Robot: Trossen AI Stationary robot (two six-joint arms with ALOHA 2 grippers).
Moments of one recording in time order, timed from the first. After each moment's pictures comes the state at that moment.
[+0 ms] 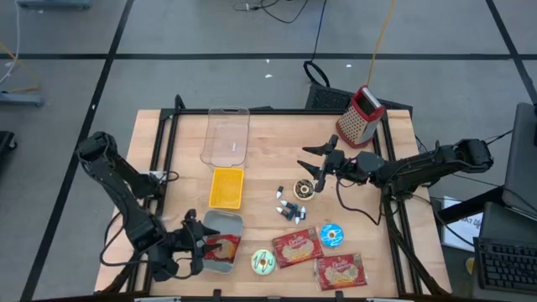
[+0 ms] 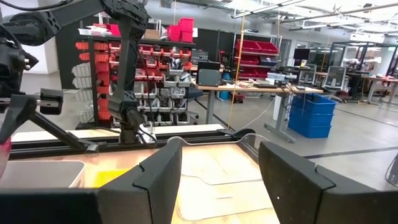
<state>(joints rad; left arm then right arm) -0.95 1.39 0.93 -0.47 -0.82 -1.04 0.04 1.15 0.45 0.82 0.34 -0.09</state>
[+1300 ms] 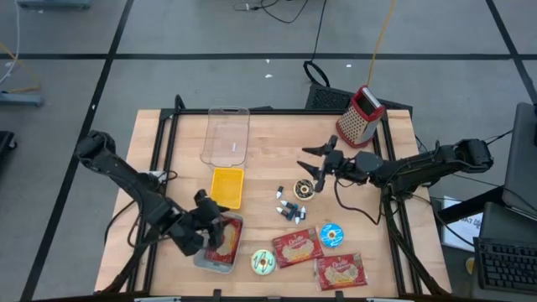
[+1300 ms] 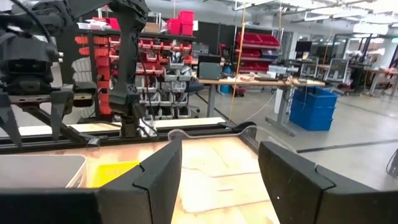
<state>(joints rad) -0.69 1.36 0.93 -0.48 -0.72 -0.87 0.03 1.15 0.45 0.79 0.34 -0.07</state>
